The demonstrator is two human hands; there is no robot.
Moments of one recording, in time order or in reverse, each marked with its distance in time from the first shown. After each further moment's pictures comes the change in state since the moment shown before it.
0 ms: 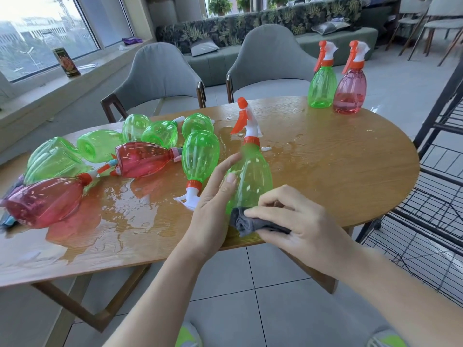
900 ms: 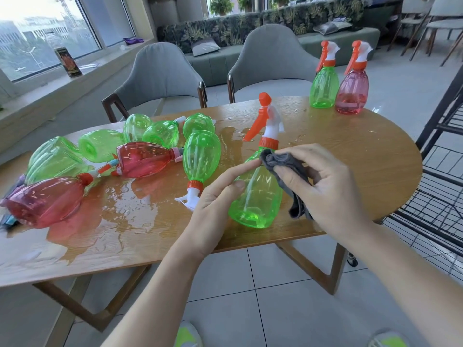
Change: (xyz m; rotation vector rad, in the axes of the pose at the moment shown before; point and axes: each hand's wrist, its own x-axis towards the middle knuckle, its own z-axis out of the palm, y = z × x) left_hand 0.002 0.008 -0.002 -0.061 -0.094 0.029; right_hand 0.028 0.019 -0.023 0.232 0.243 0.402
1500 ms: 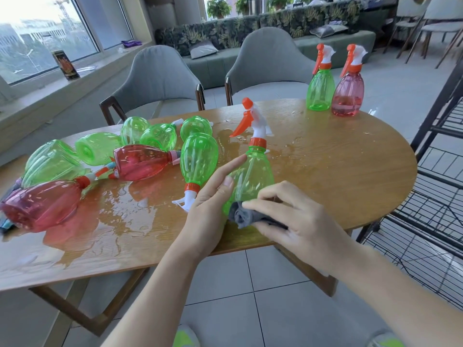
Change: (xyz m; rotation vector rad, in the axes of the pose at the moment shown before) left_hand 0.005 -0.009 -0.005 -0.038 0.027 -0.050; right_hand -0.029 -0.002 0.016 -0.316 -0.194 -0.448
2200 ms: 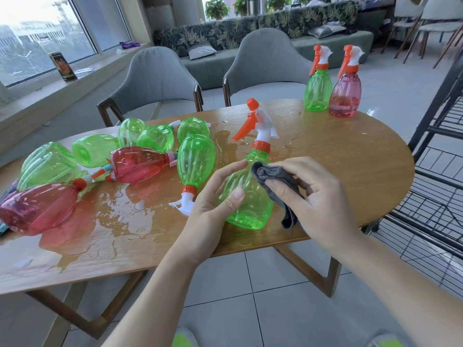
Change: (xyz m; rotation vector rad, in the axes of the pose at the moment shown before) left_hand -0.004 -0.001 0.002 0.015 -0.031 0.047; right_hand 0.008 0.019 -0.010 0.308 0.194 0.441
